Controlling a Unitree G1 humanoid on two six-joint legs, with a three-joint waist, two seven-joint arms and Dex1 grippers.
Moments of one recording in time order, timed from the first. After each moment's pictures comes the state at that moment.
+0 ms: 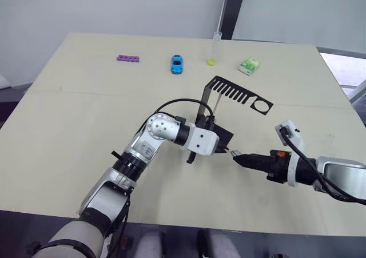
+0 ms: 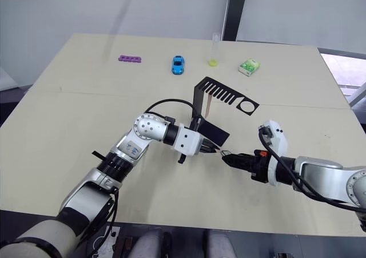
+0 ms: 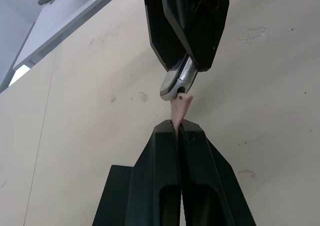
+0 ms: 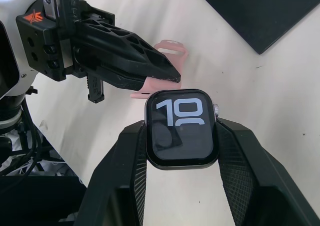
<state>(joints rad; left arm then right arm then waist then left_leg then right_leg) -0.86 0.23 -0.41 0.41 0.08 -0.35 -1.12 -0.15 -1.10 -0.12 -0.42 1.95 0.98 -0.16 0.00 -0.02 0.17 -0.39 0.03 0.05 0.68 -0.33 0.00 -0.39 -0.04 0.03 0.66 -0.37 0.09</state>
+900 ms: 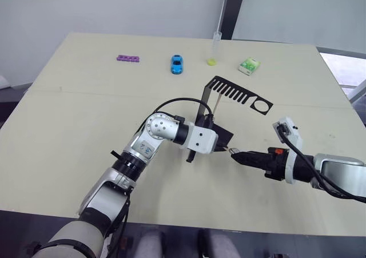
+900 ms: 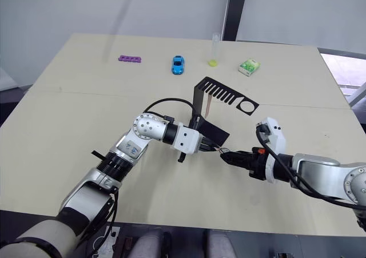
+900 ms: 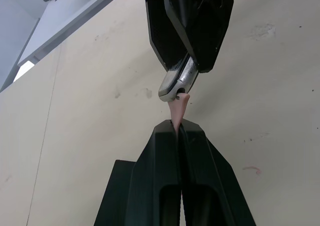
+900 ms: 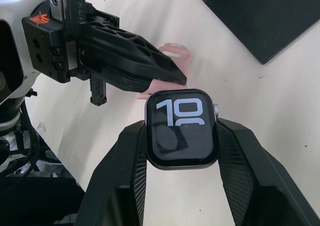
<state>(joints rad) -0.86 0.23 -0.40 0.42 0.08 -0.35 -1.11 -0.19 -1.09 -0.09 -0.42 1.94 0.98 -0.18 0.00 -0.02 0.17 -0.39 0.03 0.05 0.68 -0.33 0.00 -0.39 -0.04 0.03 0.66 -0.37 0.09</state>
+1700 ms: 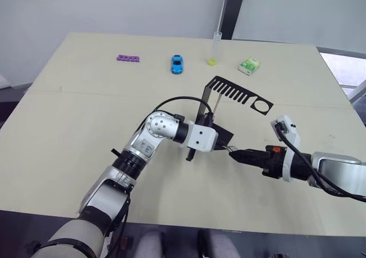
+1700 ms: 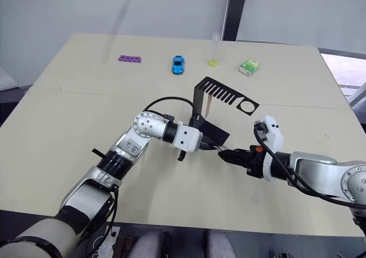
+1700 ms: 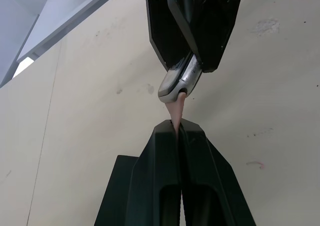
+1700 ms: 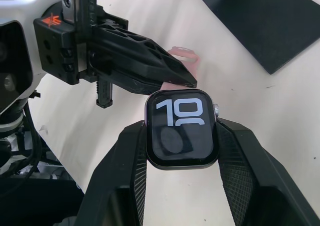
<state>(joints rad) -0.88 0.23 -0.40 0.44 0.09 -0.35 -1.11 -0.22 -1.07 -0.08 -0.43 1.94 0.98 -0.19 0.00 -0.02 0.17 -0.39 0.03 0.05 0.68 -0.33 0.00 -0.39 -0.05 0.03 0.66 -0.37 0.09</state>
